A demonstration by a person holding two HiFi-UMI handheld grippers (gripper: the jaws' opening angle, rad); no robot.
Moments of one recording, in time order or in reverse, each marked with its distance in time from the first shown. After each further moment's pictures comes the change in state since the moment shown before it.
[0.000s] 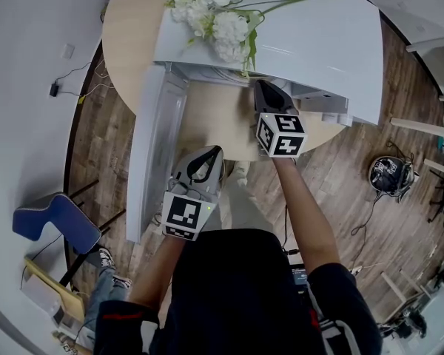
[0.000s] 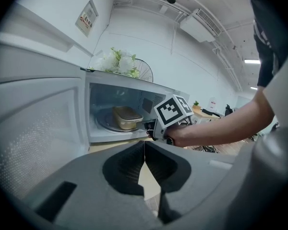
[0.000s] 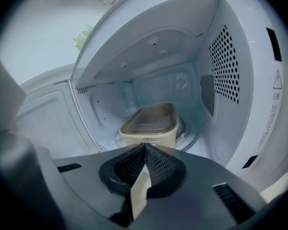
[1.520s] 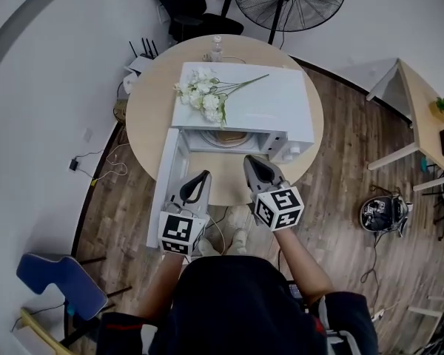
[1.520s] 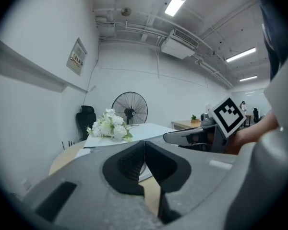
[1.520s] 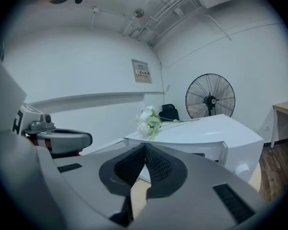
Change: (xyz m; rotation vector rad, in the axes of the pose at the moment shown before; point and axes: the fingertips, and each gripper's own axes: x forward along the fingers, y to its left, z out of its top) left arm -0.093 -0.030 0.141 0.190 -0.299 0.029; right arm -0.208 0.090 0.113 -0.070 -0.292 0.110
